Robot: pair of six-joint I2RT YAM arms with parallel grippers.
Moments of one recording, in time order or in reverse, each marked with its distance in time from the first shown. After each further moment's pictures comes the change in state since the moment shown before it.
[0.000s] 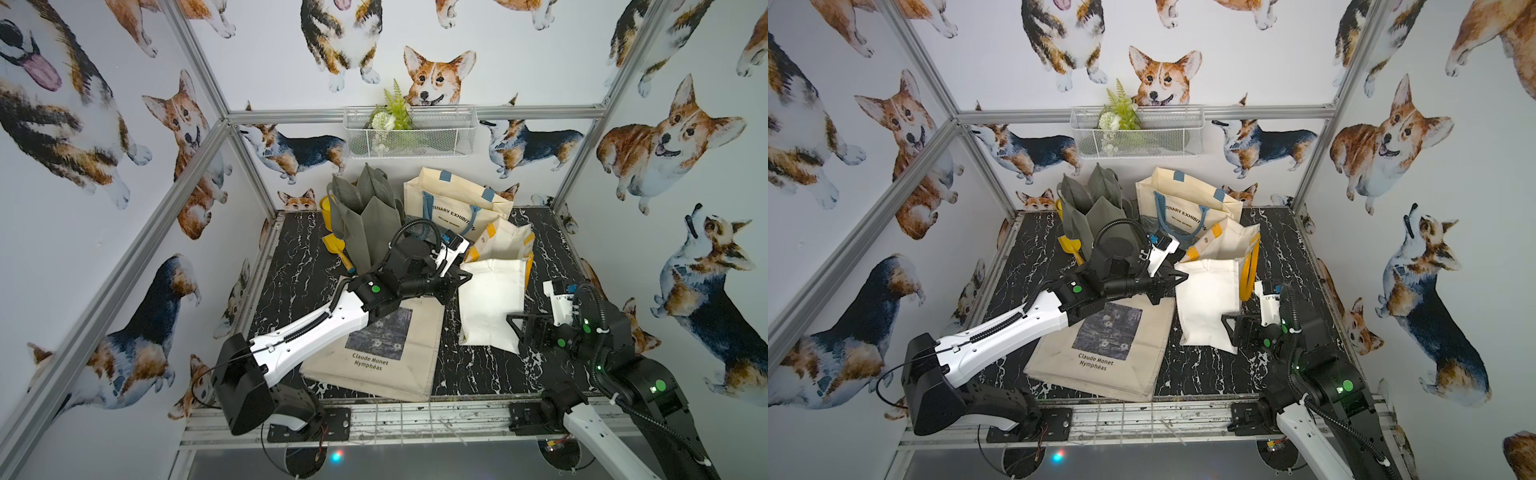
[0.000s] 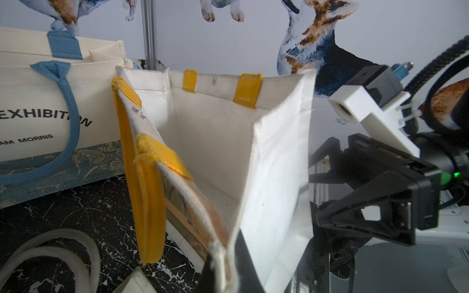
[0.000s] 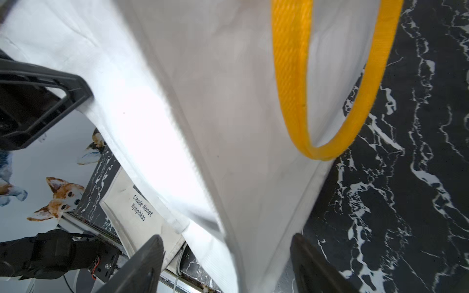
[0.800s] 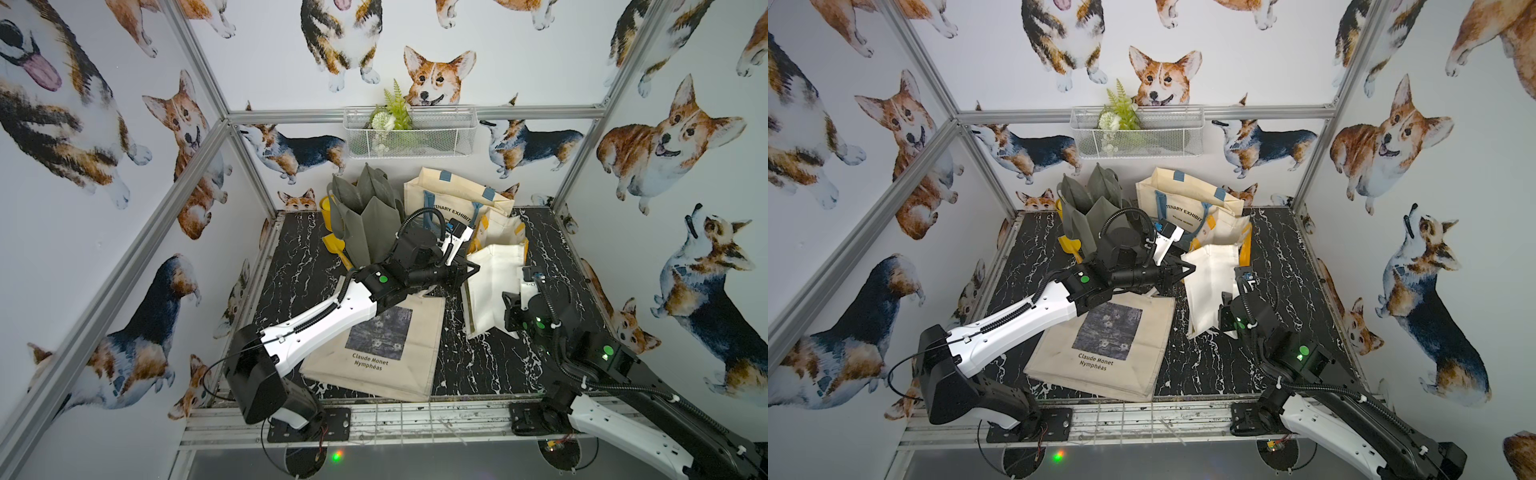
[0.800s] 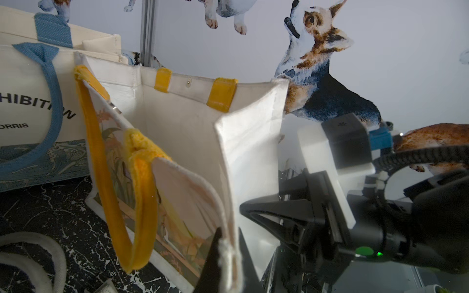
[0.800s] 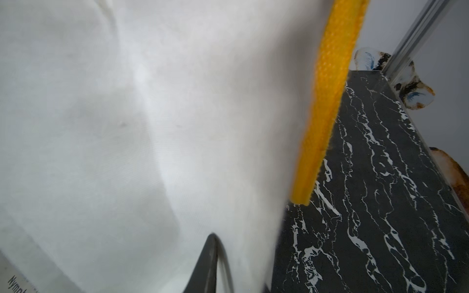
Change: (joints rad) left arm -0.001 0.076 0.106 -0.015 0.034 -0.159; right arm 0.441 0.230 -0.077 0.315 0.685 -0.038
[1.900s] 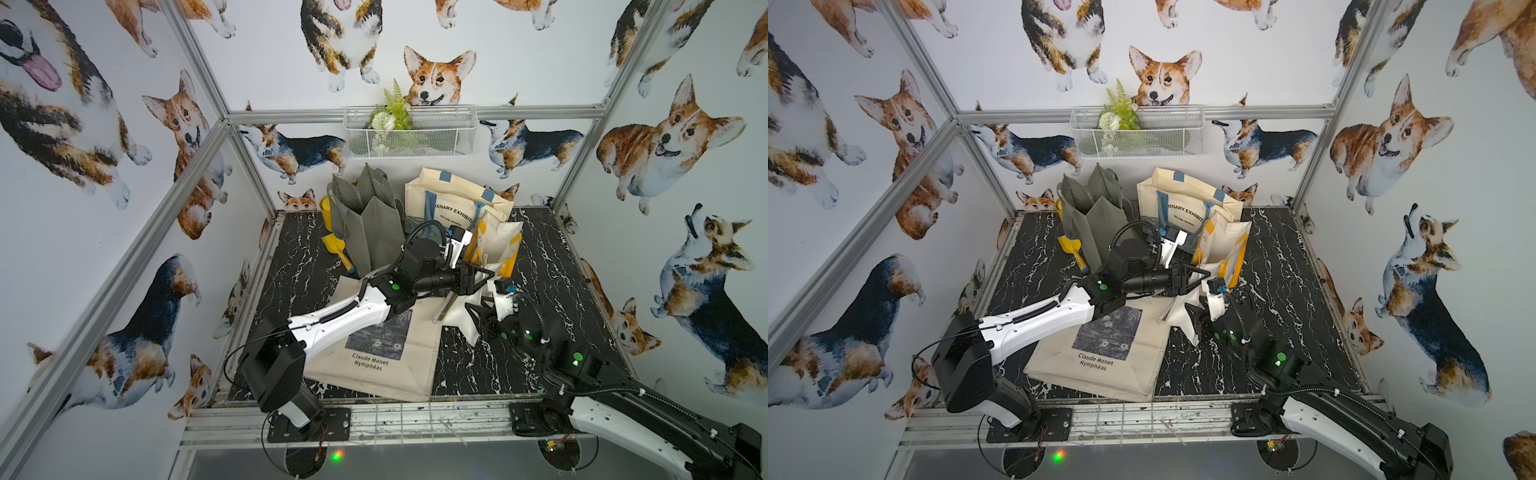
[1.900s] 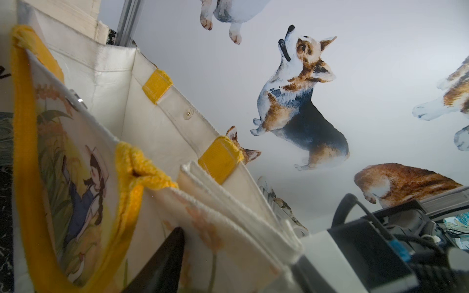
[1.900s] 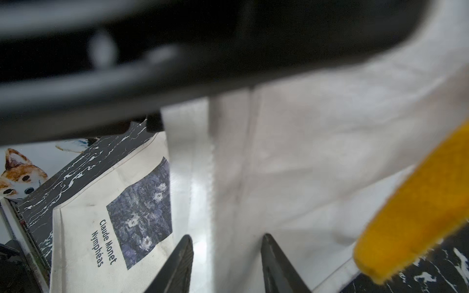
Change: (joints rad) left arm 0.006 0.089 -0.123 0.311 0.059 -0.255; right arm 0.042 -0.010 -0.258 0.470 -0.275 -0.094
